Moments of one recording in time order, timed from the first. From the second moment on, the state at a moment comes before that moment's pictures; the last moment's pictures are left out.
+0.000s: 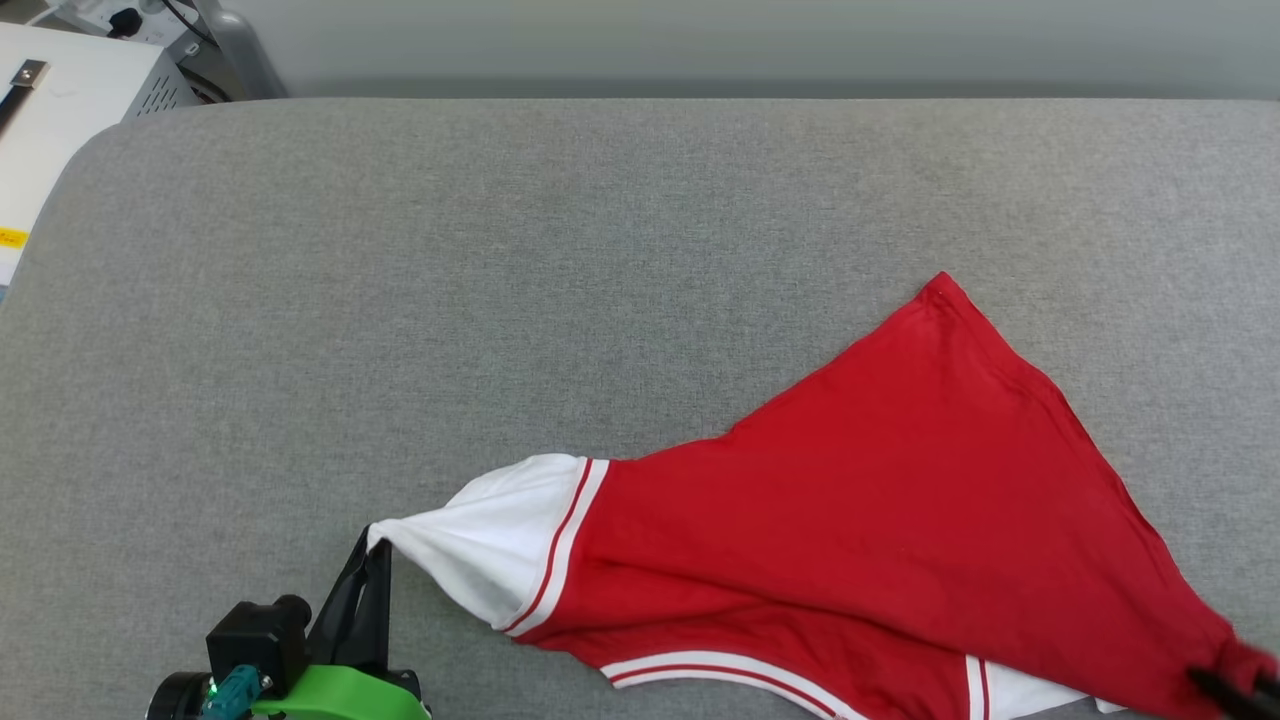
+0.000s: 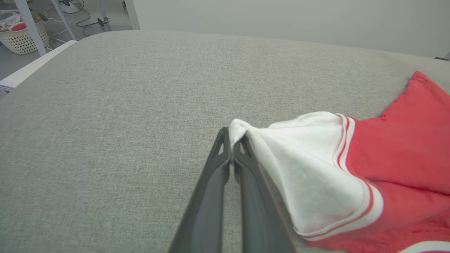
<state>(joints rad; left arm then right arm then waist) 0.08 0.42 -0.37 -0.04 -0.53 0.21 -0.22 0.19 -0.70 0.11 0.09 0.89 0.13 0.50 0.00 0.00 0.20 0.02</state>
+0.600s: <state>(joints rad) 0.02 0.41 -0.41 -0.11 -0.50 0.22 -0.21 -0.26 -0.78 0.04 -0.18 0.80 0.13 0.66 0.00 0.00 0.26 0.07</state>
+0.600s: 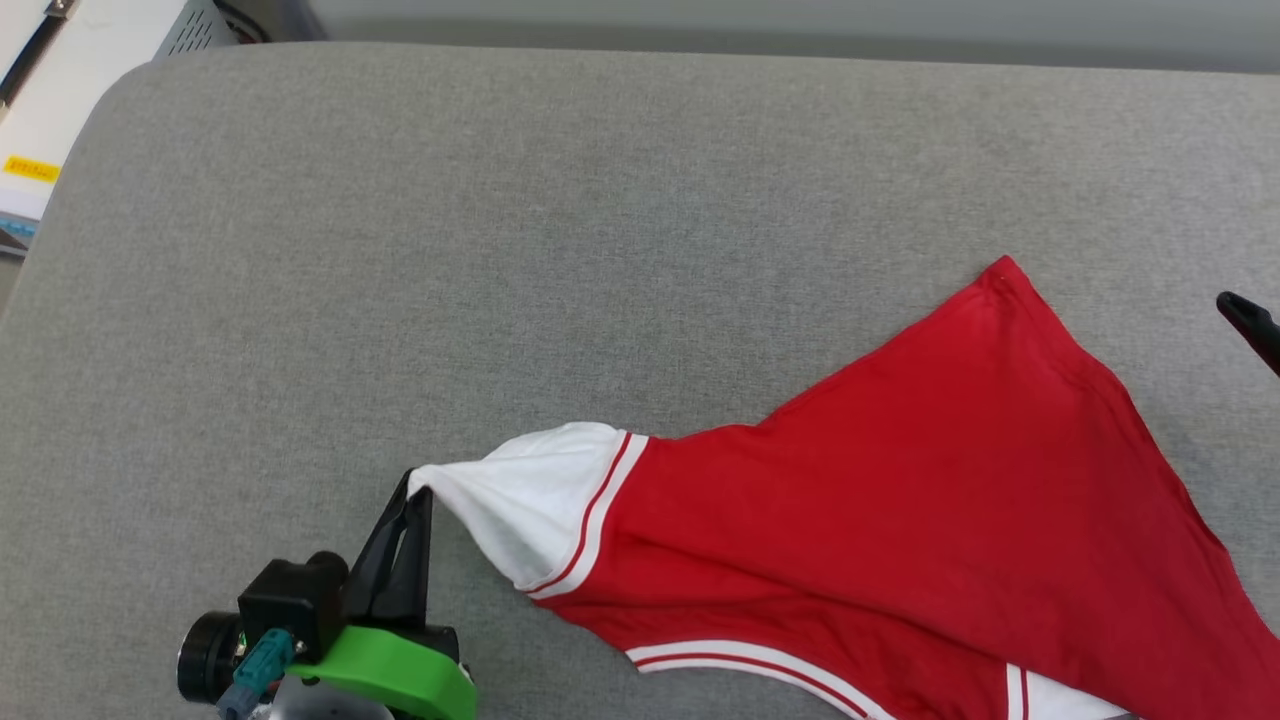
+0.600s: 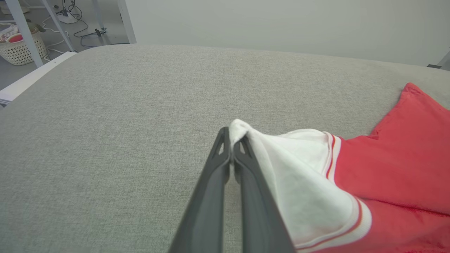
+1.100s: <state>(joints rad) -0.12 0.37 -0.47 -0.11 -0.46 0.18 -0.22 -0.70 -0.71 0.40 0.18 0.72 0.13 0.91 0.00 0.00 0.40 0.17</state>
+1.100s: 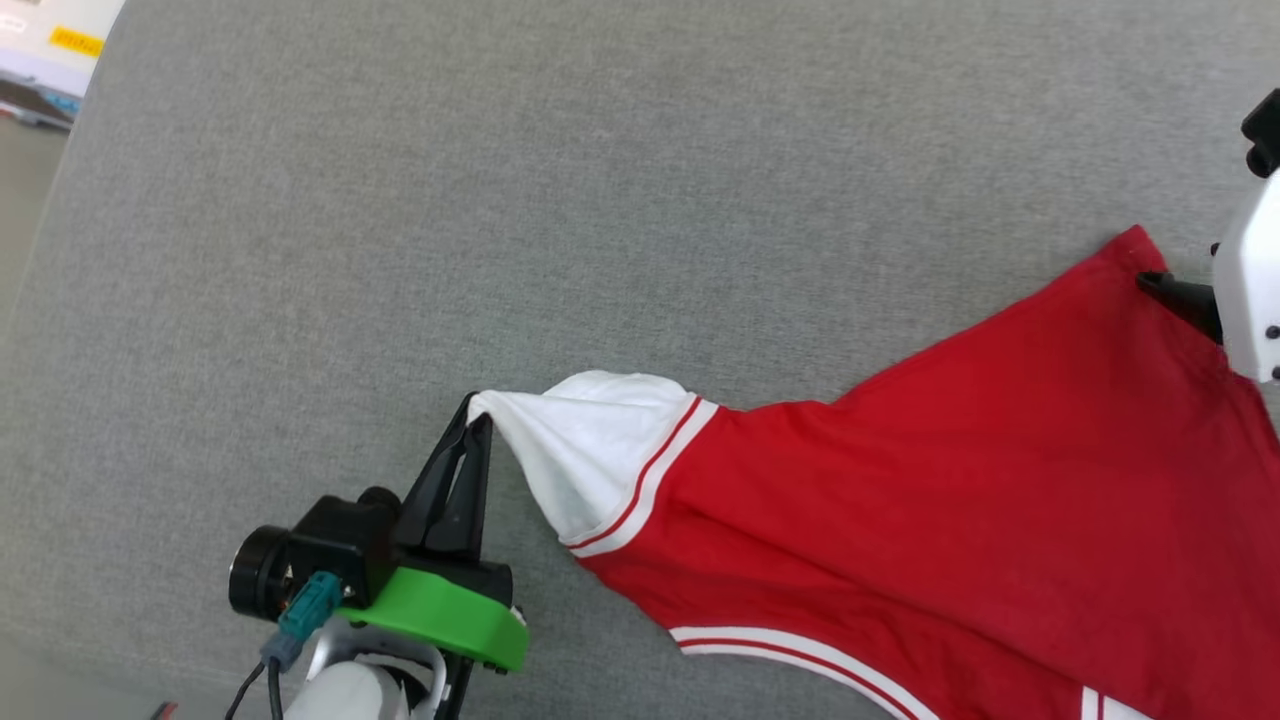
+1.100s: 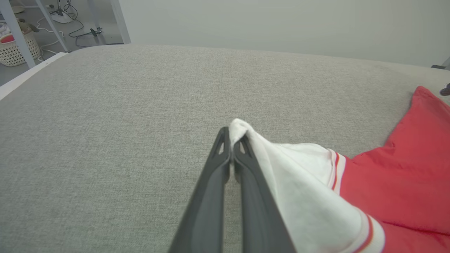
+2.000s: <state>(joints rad) -0.16 0.38 -0.41 -0.01 -0.47 0.14 -0.25 -0.75 -0.72 0.58 0.27 0.80 0.13 0.37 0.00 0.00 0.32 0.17</state>
